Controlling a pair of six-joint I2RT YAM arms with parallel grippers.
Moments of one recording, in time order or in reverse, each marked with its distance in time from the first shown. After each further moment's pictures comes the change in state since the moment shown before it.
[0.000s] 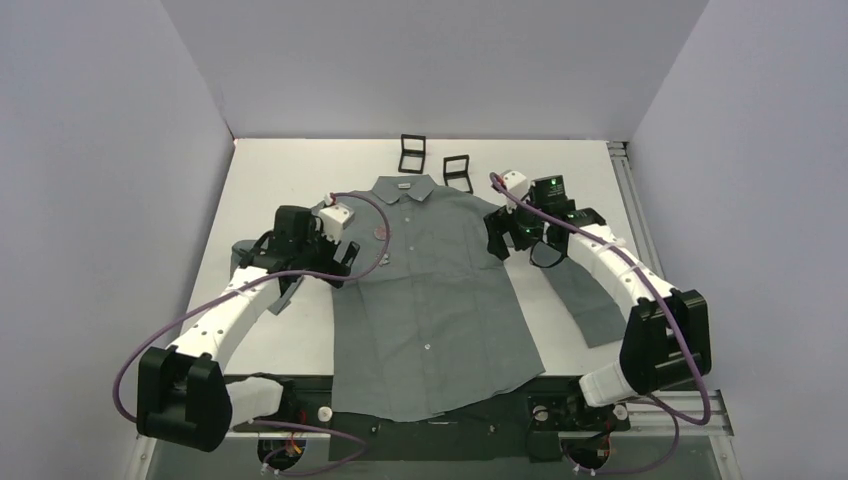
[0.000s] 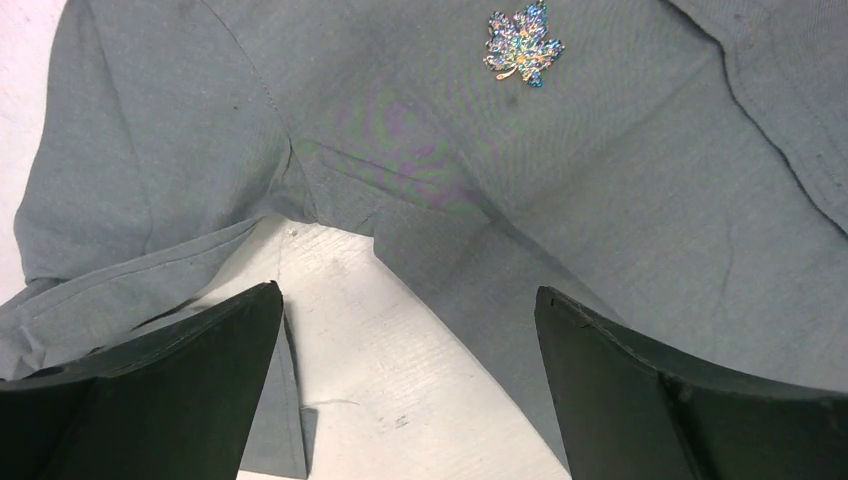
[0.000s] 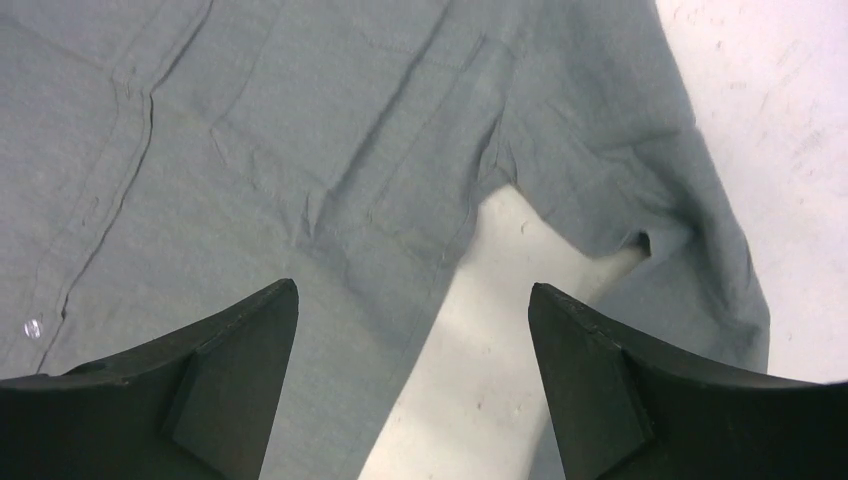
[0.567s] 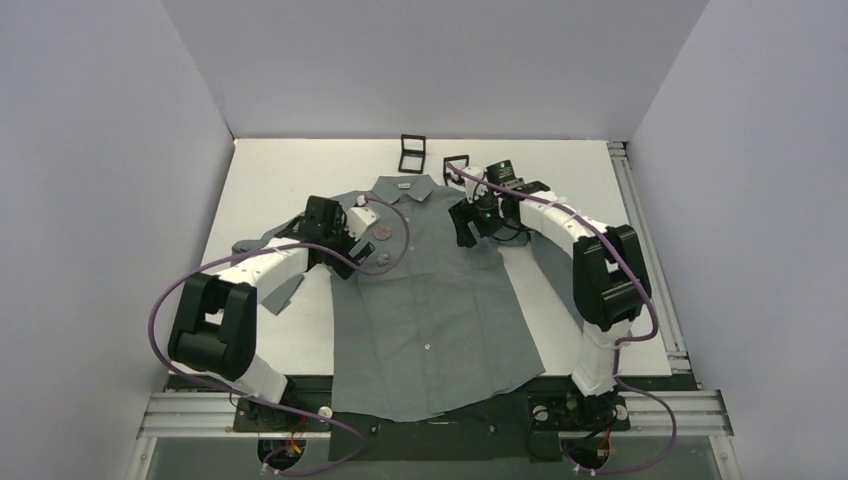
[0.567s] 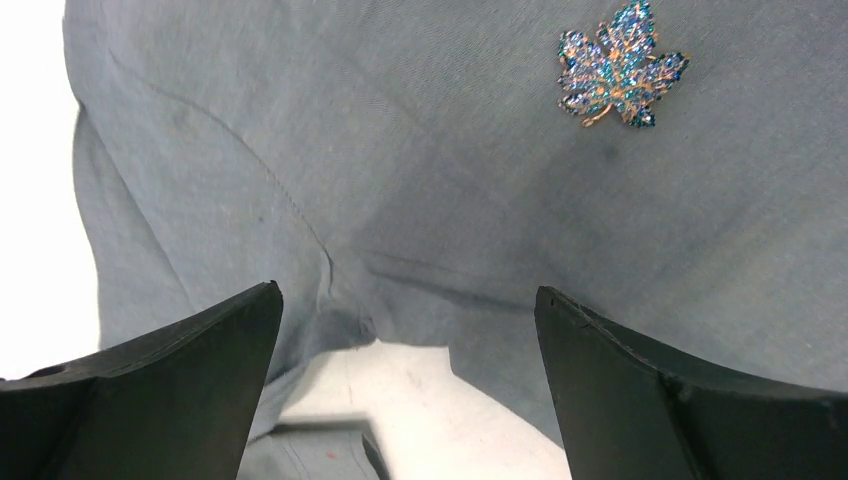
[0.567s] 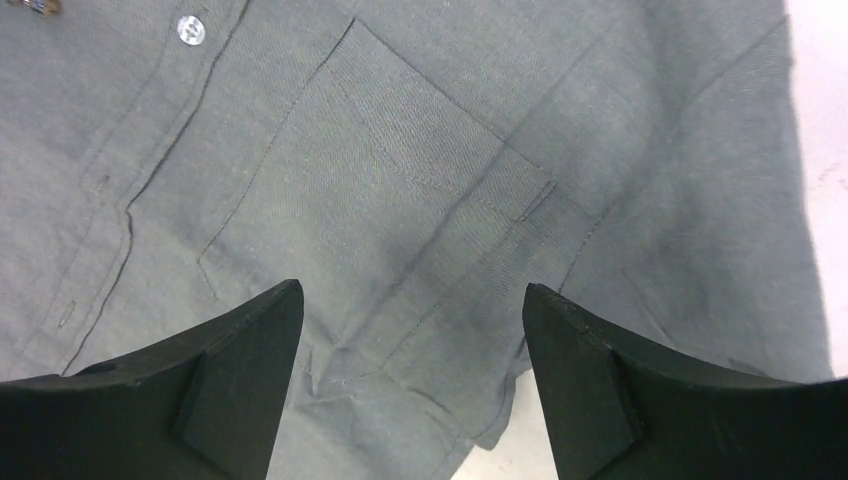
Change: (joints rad) left arm -0.039 0.351 0.093 0.151 -0.093 0.233; right arm 0.101 0.442 0.341 -0.025 -0.008 0.014
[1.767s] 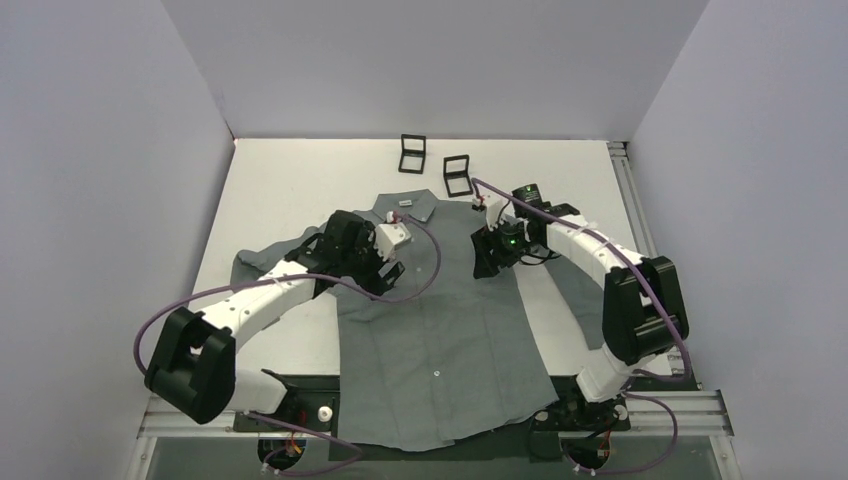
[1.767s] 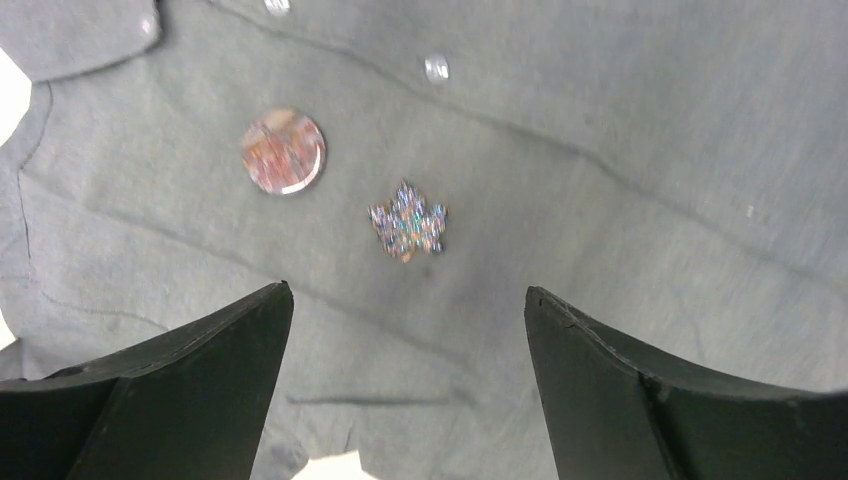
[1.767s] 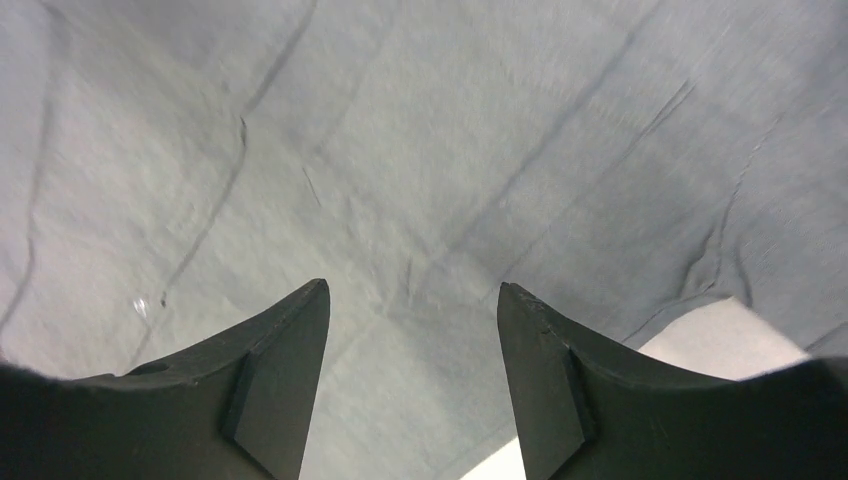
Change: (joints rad) left arm -0.249 -0.217 -0.099 -0.042 0.176 -0.094; right arm -0.048 -0.206 -0.261 -0.189 -0.197 -0.061
